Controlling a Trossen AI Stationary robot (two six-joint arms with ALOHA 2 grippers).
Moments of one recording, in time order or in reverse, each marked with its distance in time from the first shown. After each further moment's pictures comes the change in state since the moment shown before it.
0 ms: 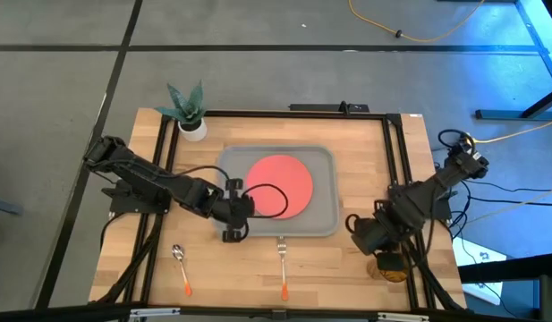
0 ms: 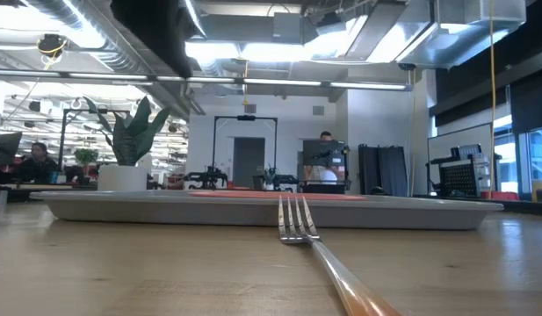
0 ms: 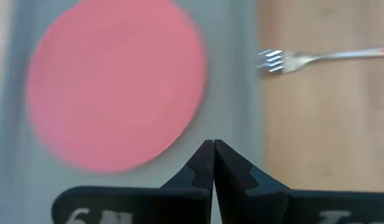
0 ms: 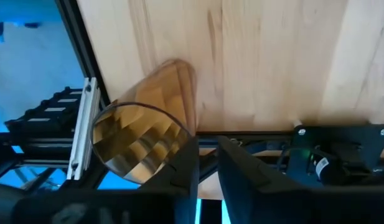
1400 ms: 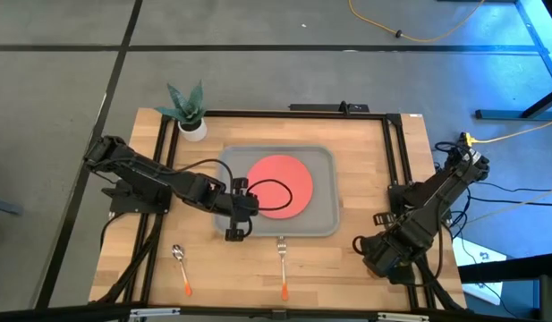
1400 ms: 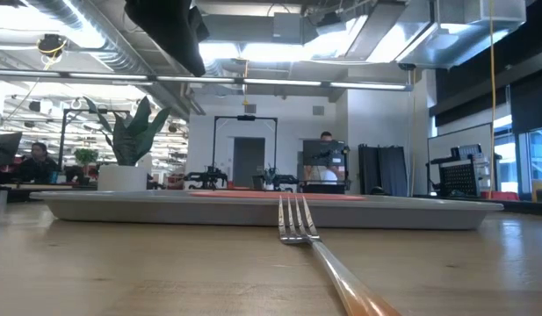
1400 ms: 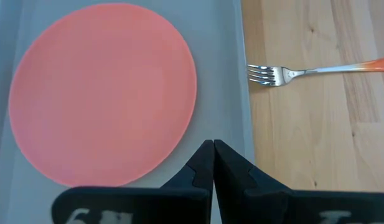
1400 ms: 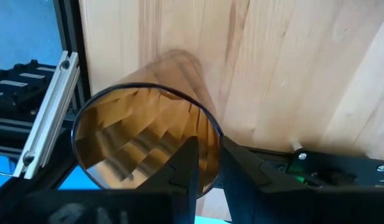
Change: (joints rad) left arm 0.047 0.000 0.000 0.053 0.075 0.040; right arm 0.159 0.002 -0.132 0.134 0.059 -0.060
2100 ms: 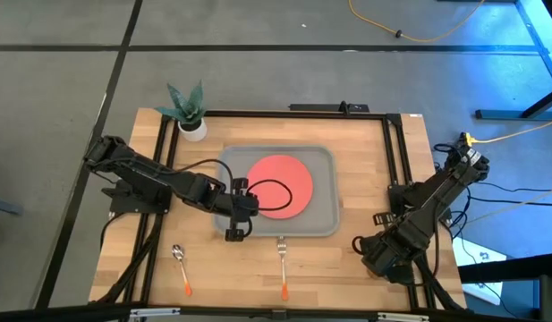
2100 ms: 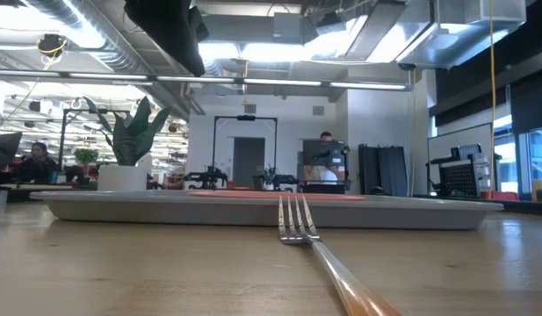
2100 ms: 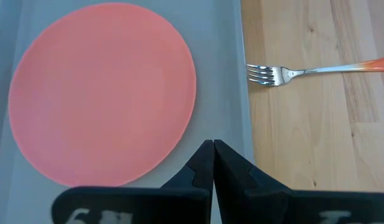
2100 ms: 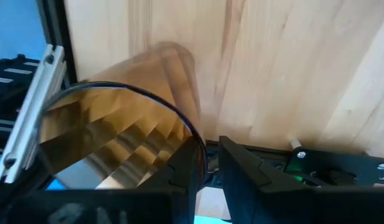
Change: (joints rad) left arm -0.001 0.000 0.000 0.000 0.000 -0.002; right arm 0.000 -0.002 -0.064 0.030 -0.011 0.000
